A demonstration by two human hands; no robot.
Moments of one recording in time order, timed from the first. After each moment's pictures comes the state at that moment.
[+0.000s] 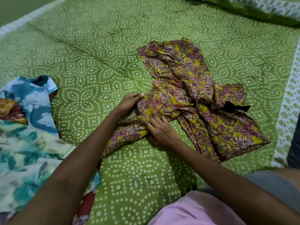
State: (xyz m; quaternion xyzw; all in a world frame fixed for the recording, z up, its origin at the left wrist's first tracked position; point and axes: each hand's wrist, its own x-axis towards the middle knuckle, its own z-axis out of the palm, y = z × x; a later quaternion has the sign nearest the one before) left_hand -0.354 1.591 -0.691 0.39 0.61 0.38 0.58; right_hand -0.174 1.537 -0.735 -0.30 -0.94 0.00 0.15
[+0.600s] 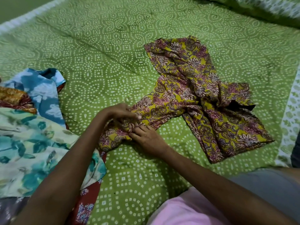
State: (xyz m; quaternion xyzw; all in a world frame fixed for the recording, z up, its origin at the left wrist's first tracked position) left_hand -0.407 1.543 -0.686 0.56 0.67 0.04 0.49; right_hand -0.223 1.493 -0.748 -0.21 -0.96 0.00 0.19
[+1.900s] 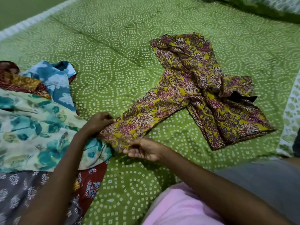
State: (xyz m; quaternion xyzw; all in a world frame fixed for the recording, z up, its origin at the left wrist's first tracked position) left_hand -0.445 1.423 -0.682 0.49 0.79 0.14 0.35; right_hand -0.234 1.427 -0.701 -0.37 -0.22 0.90 0.00
